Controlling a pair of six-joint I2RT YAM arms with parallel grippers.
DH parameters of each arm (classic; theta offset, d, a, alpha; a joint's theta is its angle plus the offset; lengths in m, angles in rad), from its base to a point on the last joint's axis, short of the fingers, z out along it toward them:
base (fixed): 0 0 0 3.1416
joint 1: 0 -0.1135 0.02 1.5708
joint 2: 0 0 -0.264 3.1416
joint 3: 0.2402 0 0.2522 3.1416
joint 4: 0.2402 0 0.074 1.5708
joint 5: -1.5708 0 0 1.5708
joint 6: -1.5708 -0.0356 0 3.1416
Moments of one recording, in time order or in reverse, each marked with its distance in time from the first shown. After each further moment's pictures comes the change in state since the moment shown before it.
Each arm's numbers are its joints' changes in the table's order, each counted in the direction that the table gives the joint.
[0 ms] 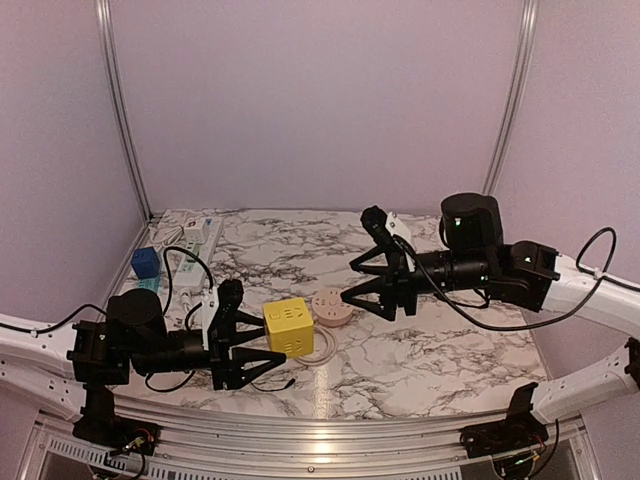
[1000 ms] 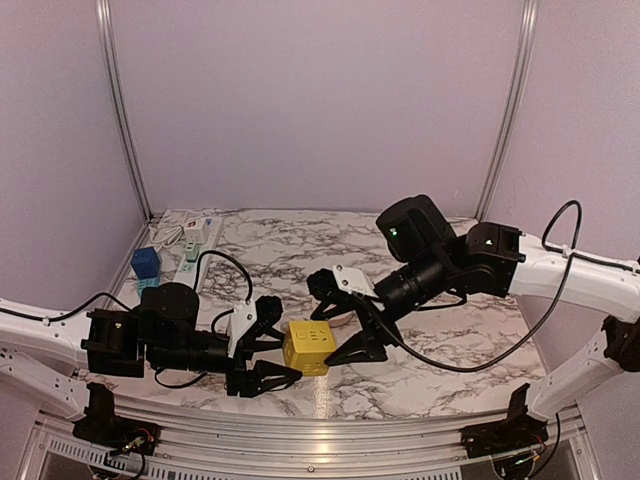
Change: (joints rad) left arm 0.000 0.159 0.162 0.211 -0.107 -0.092; right arm -0.142 0.208 0.281 0.375 0.254 0.434
